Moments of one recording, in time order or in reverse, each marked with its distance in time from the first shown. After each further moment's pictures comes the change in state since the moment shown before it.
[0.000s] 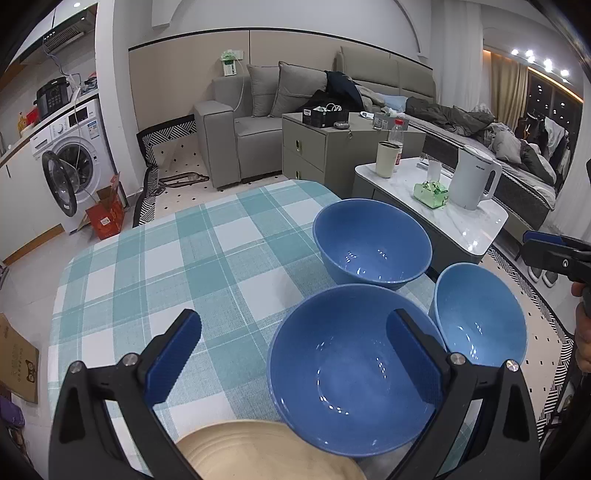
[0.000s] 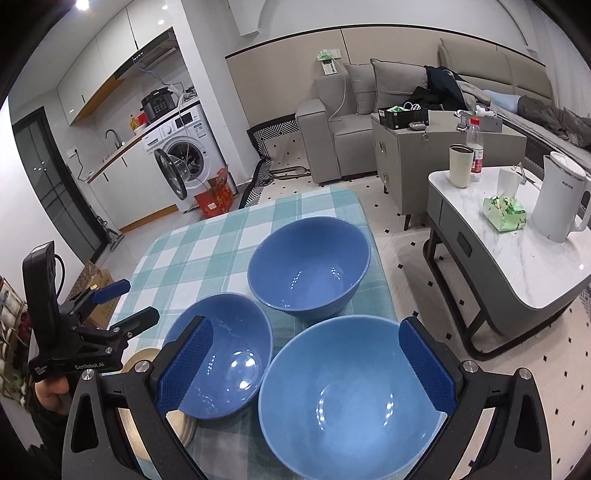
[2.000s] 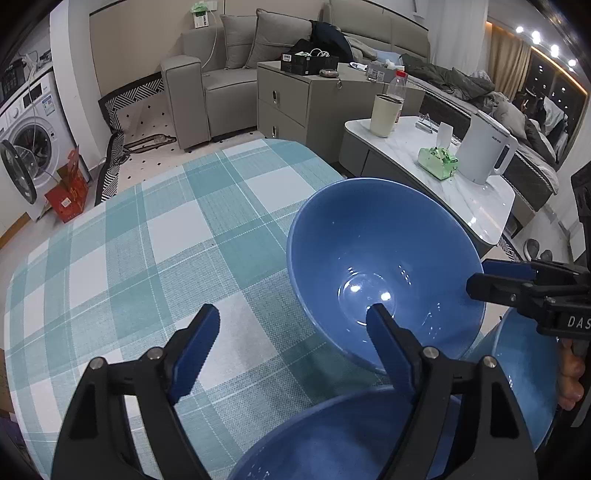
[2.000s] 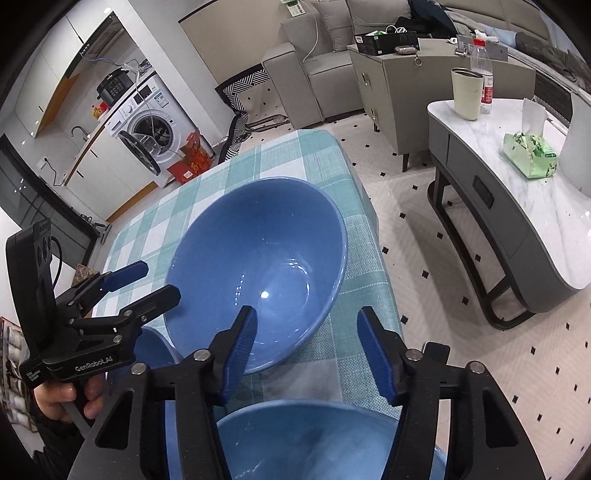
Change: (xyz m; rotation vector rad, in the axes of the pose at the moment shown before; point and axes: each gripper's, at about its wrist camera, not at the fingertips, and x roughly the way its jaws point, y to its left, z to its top) left arm 0.148 -0.016 0.052 0.014 0.200 -0.087; right arm 0.154 -0.058 0.035 0.133 0.233 0.006
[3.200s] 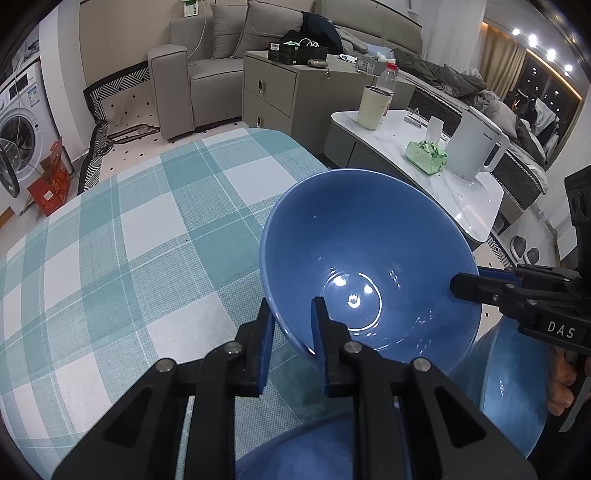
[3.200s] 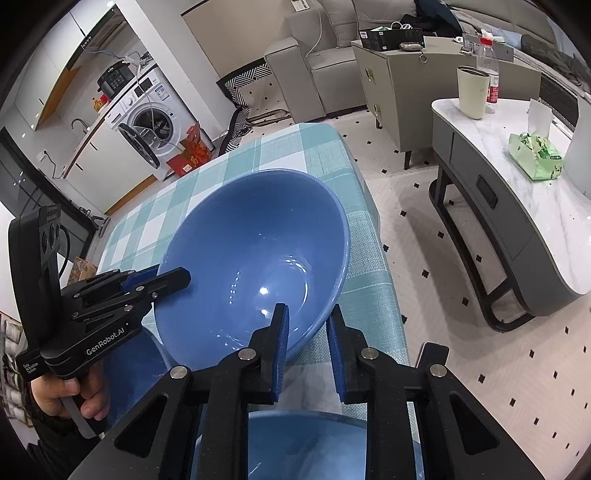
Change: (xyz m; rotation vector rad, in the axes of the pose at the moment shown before) left arm 0.017 -0.004 0.004 -0.003 0.035 -0.067; right arm 0.009 0.002 0.001 -0.017 0.016 -0.011
